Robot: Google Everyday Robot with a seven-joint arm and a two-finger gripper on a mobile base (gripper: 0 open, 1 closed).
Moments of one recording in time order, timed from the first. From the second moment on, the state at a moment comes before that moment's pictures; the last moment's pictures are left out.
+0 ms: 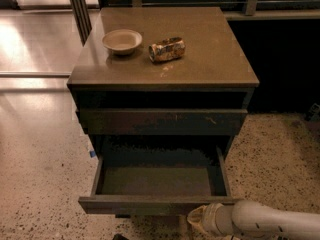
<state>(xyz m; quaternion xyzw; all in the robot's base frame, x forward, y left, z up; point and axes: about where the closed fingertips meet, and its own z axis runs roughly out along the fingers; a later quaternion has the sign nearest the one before) 0.405 -0.121 0.399 -0.49 0.80 0.16 0.29</state>
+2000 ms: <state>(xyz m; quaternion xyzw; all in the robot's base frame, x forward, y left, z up) 0.470 -0.110 0.407 -0.48 0.79 0.16 0.35</state>
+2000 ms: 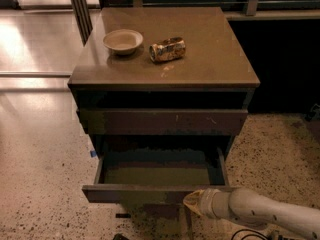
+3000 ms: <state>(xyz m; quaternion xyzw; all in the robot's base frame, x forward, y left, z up) 0.531 -0.121 0.412 -0.46 0.79 0.12 0.38</state>
